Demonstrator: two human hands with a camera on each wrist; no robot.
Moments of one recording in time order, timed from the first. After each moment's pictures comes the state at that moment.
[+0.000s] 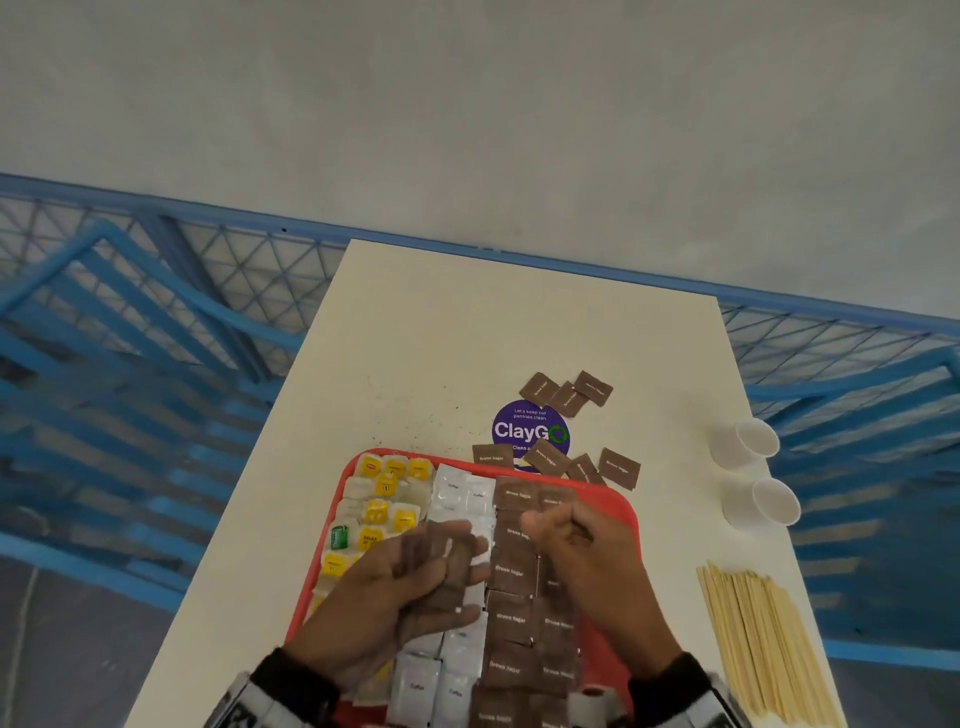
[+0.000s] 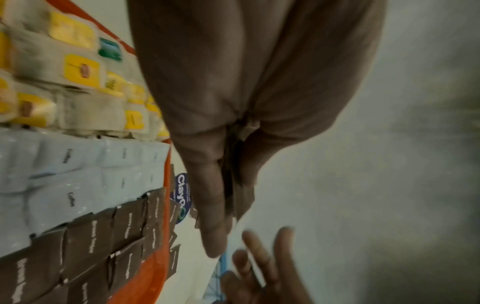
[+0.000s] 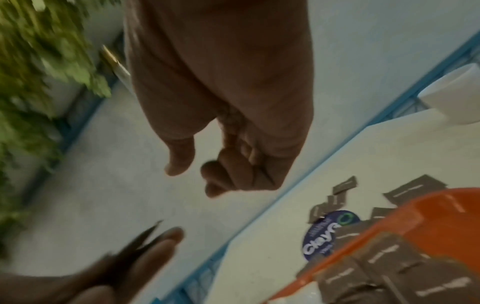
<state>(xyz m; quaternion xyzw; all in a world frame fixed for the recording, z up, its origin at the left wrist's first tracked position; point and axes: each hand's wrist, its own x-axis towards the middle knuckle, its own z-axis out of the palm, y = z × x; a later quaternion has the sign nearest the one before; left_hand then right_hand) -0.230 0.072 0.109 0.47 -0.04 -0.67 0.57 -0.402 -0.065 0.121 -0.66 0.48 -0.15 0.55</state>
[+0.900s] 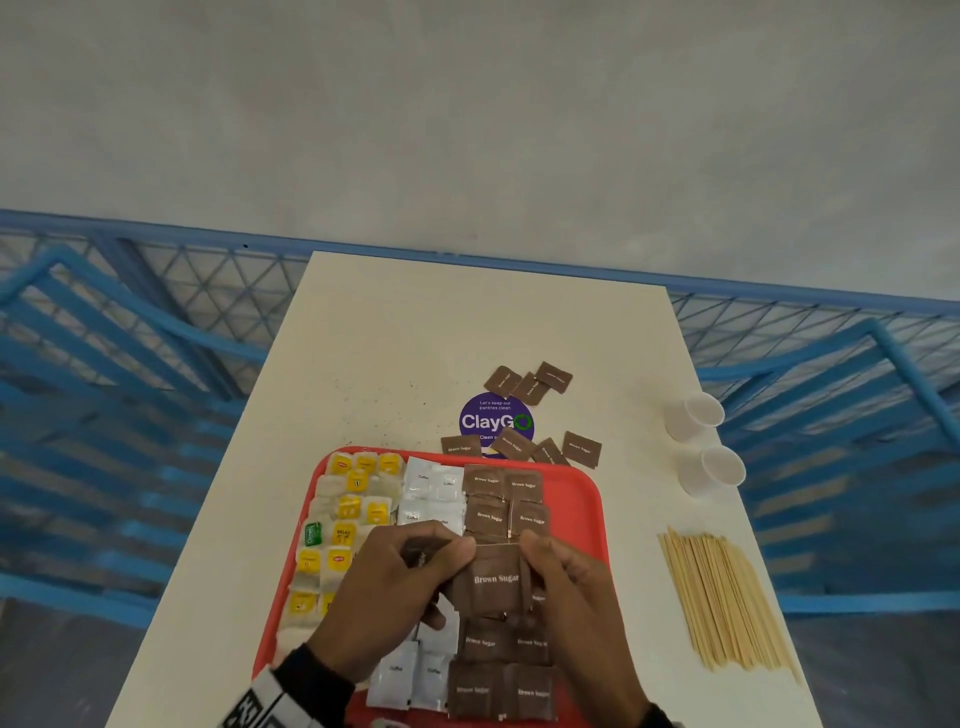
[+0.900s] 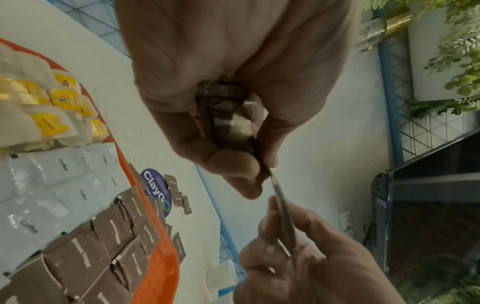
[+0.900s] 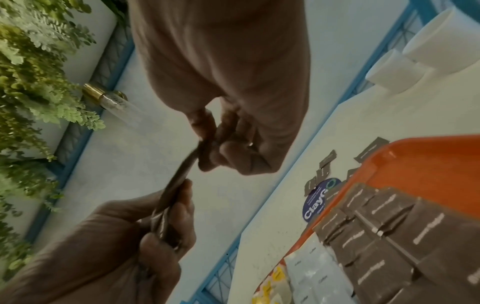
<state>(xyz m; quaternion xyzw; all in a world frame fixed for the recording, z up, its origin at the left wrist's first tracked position) -0.273 0.066 0.139 0.64 -0.30 -0.51 0.49 -0.433 -0.004 0.138 -0.53 0.49 -0.25 0.64</state>
